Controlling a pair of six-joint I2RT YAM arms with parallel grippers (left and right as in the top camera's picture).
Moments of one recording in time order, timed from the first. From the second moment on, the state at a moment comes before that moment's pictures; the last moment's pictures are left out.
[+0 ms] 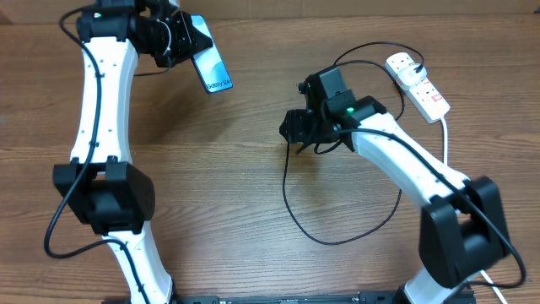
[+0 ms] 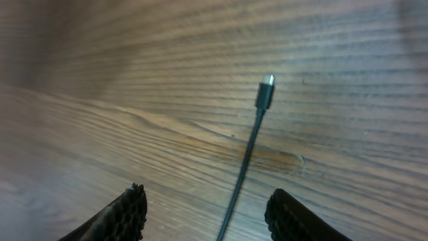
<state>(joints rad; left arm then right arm) 0.01 2.12 2.22 -1.12 0.62 -0.38 0.45 1.83 1.33 -0.61 -0.25 0.42</state>
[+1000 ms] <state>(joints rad) 0.01 2.14 2.09 -0.94 0.89 -0.39 0.45 2.04 1.33 -0.39 -0.14 0.30</state>
